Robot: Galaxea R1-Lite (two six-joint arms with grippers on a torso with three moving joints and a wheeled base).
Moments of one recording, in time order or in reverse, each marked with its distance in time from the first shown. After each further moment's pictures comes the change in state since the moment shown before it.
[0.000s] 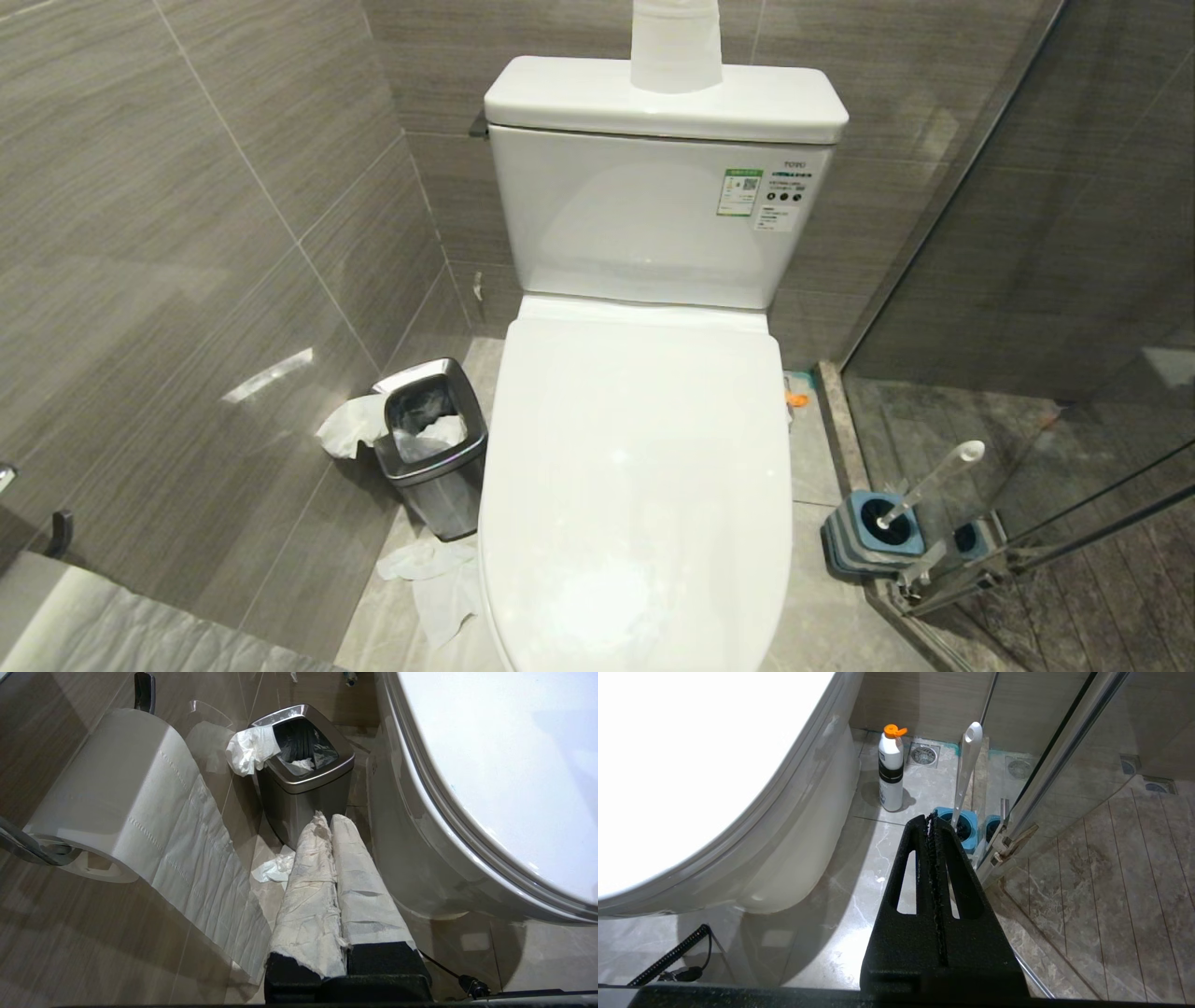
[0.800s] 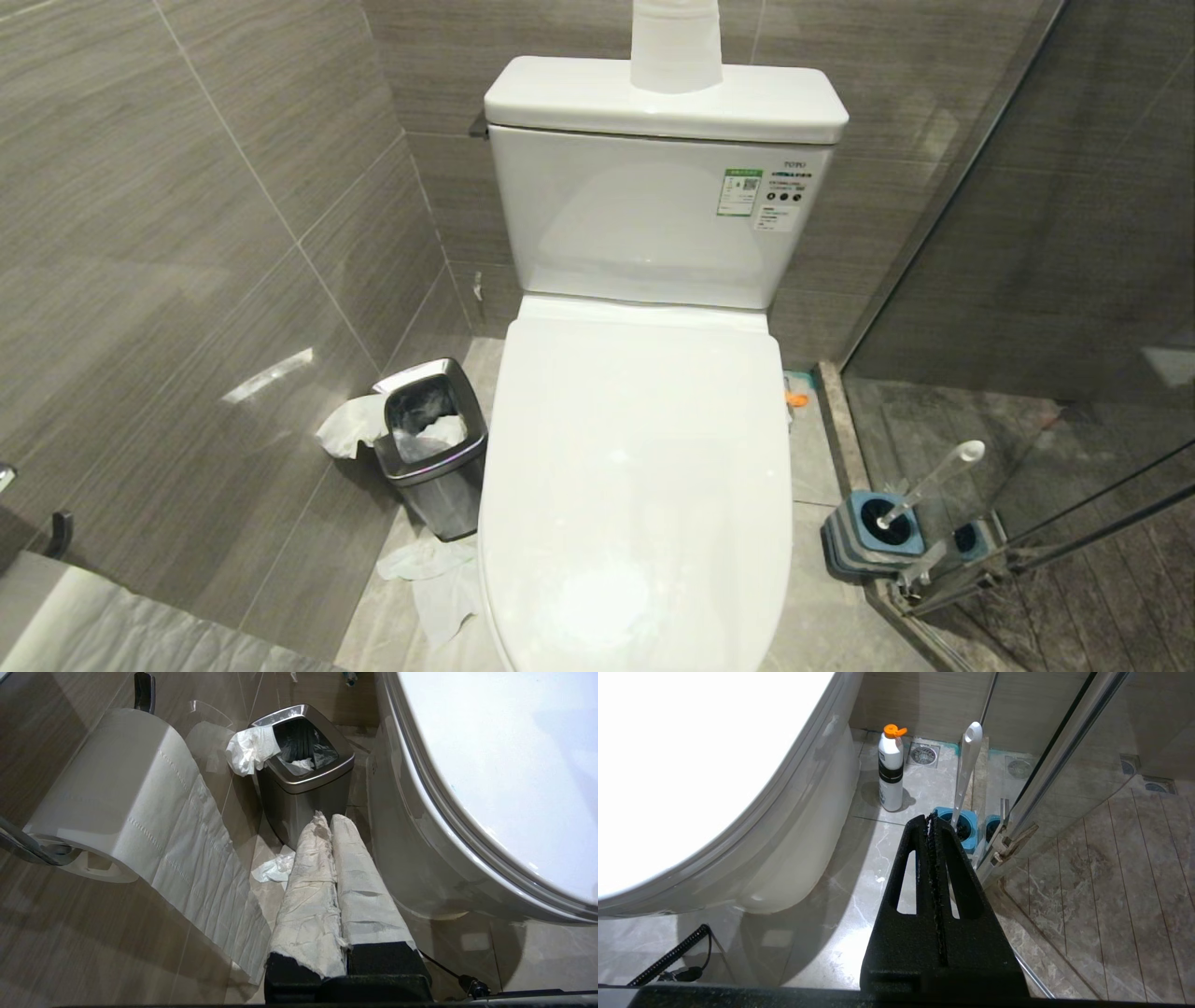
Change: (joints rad) left arm 0.000 0.000 0.000 0.000 0.000 0.000; right arm 0.000 0.000 0.000 0.000 0.000 0.000
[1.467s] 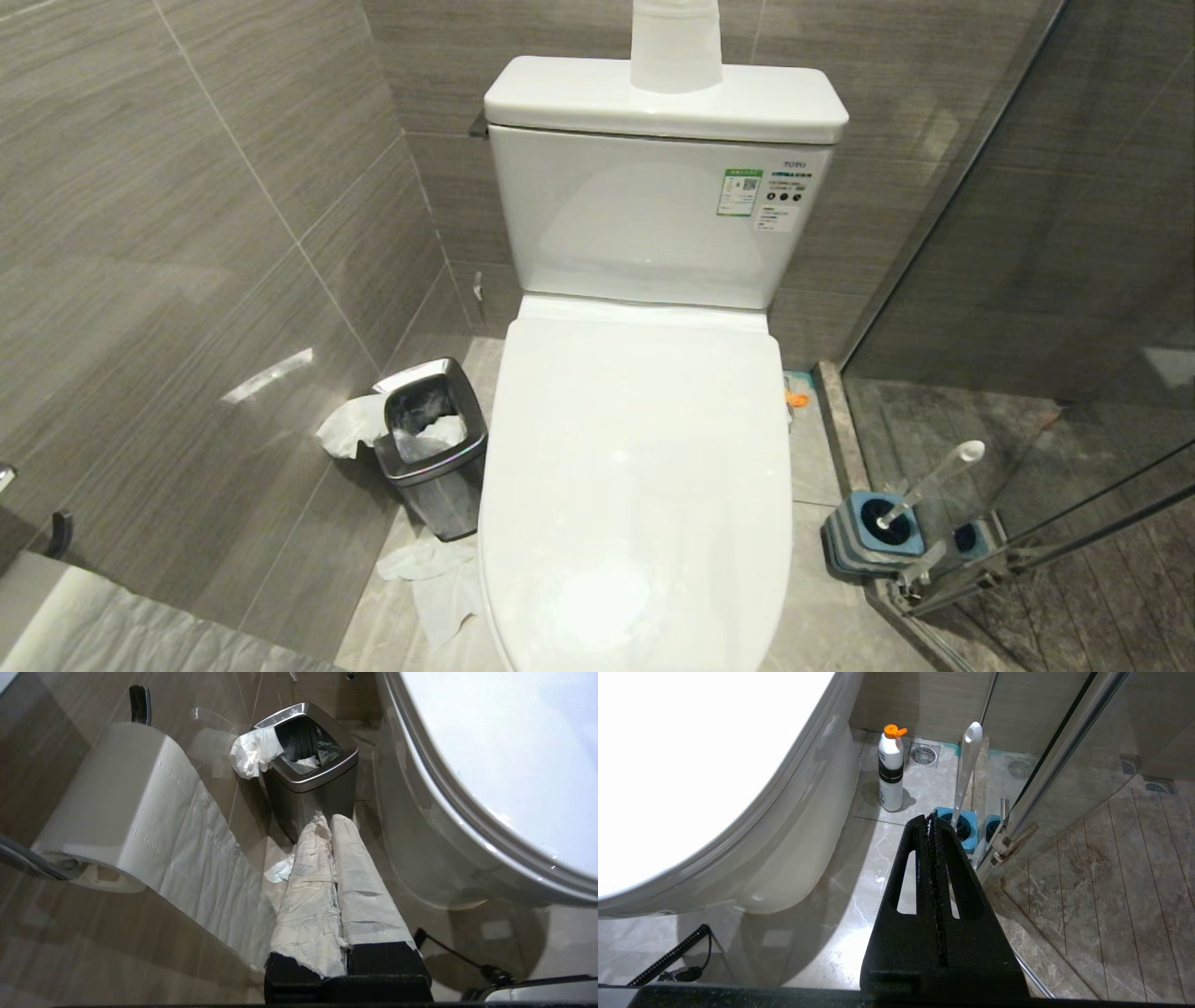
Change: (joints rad) left arm 0.000 0.000 0.000 0.007 -0.013 0.094; right arm 0.000 0.000 0.000 0.000 0.000 0.000
